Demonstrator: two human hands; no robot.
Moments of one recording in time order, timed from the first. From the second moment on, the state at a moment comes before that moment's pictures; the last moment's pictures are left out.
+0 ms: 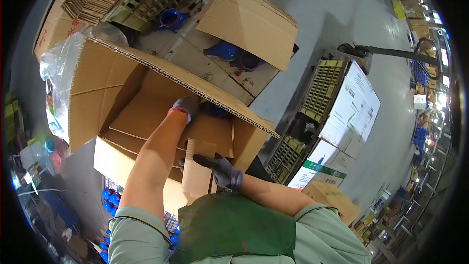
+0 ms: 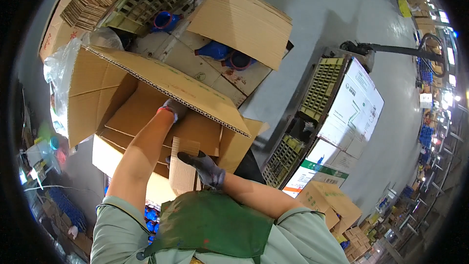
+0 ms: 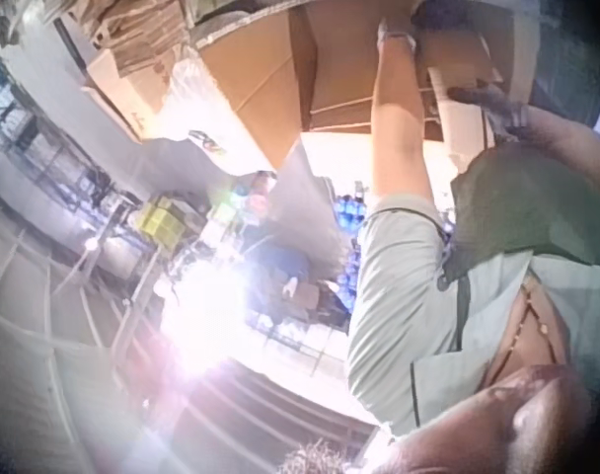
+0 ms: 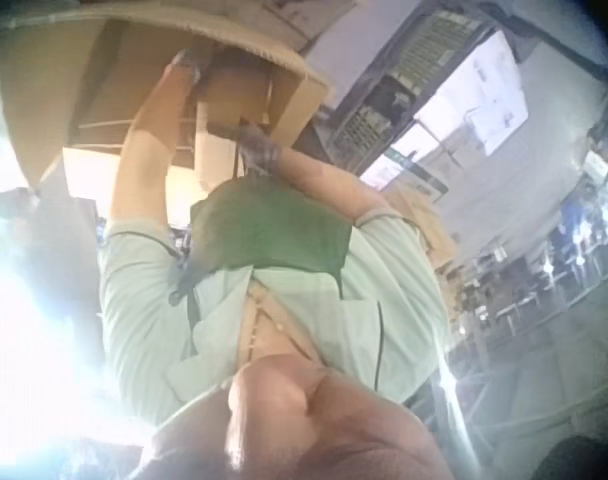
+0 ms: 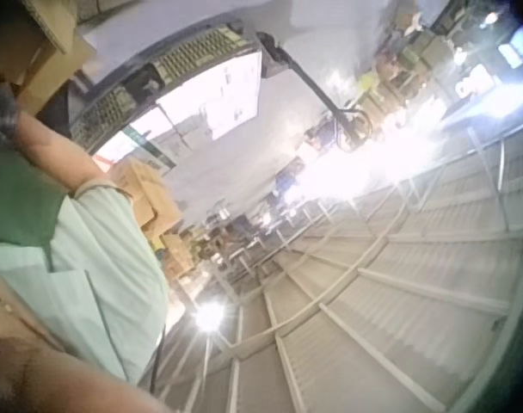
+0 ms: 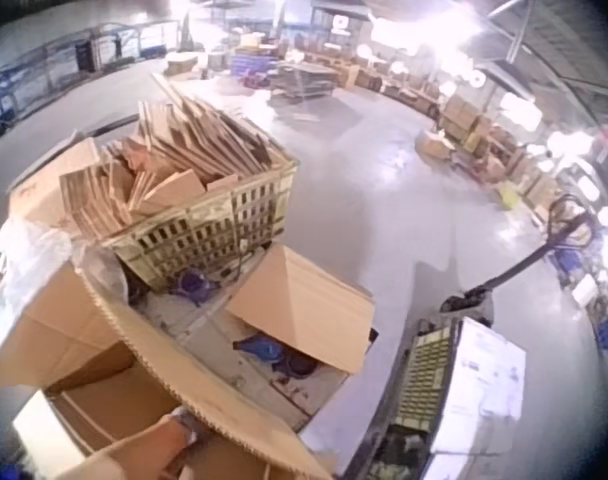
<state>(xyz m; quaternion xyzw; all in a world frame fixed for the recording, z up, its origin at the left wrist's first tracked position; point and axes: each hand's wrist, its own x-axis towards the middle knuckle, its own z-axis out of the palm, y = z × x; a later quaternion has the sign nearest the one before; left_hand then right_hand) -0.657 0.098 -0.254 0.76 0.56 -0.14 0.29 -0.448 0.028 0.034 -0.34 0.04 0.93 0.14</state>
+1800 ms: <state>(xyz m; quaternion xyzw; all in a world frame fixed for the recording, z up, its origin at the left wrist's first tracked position) -0.643 -0.571 -0.139 0.44 -0.23 -0.86 -0.13 -0.684 -0.086 0.034 0.00 1.00 0.01 0.00</state>
